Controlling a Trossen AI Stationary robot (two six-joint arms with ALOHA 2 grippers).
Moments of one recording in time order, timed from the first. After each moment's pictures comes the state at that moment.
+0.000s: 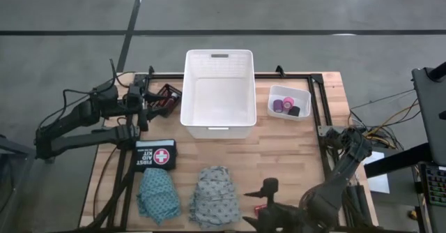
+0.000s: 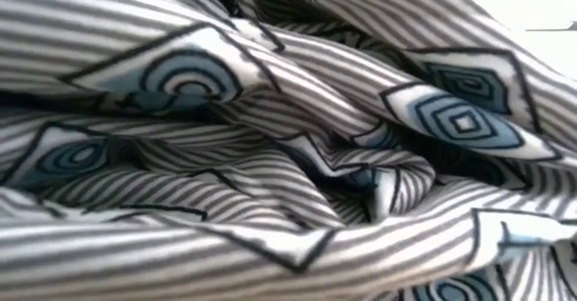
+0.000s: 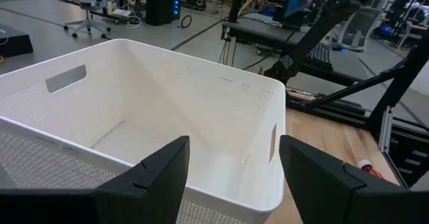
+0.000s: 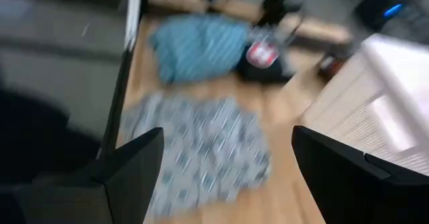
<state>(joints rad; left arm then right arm) 0.37 0.45 0.71 -0.48 0.13 -0.13 0.86 1.96 1.97 -0.93 0.87 0.52</state>
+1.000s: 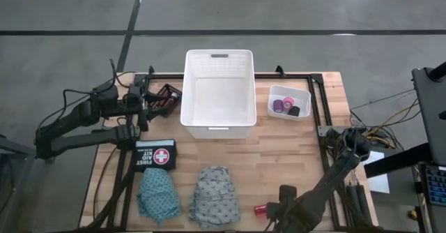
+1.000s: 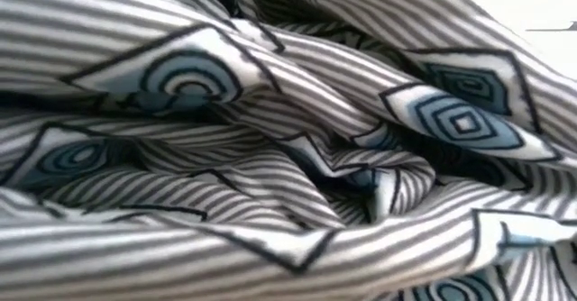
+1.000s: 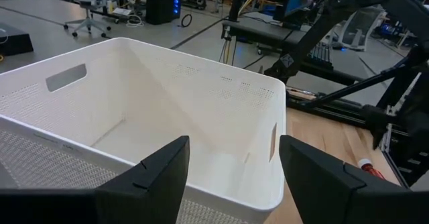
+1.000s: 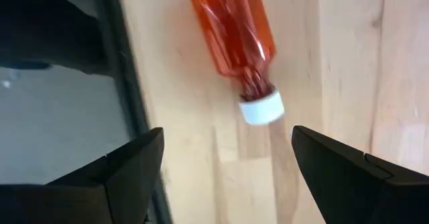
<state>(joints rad) 0.37 0.45 0.71 -0.48 0.13 -0.13 0.87 1.96 1.56 -1.05 0.05 1.06</state>
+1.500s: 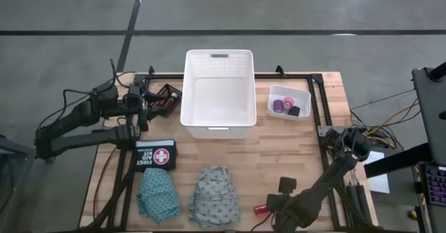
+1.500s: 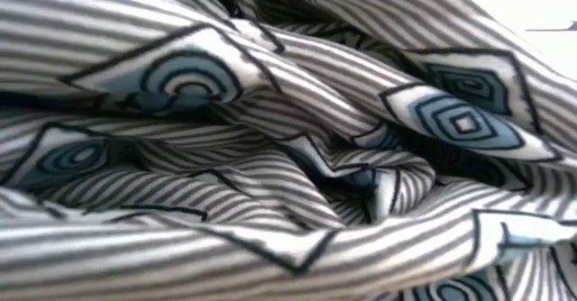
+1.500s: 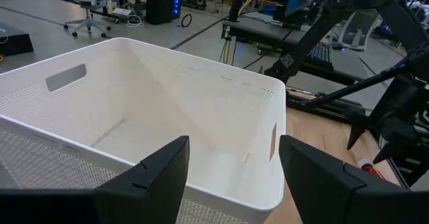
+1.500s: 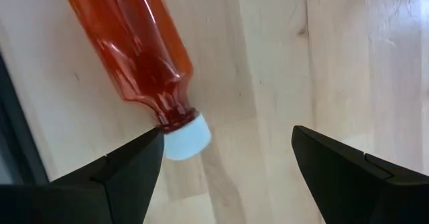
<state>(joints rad) 0.37 0.45 0.71 -0.48 0.13 -0.13 0.87 1.96 1.42 -1.03 0.21 1.09</state>
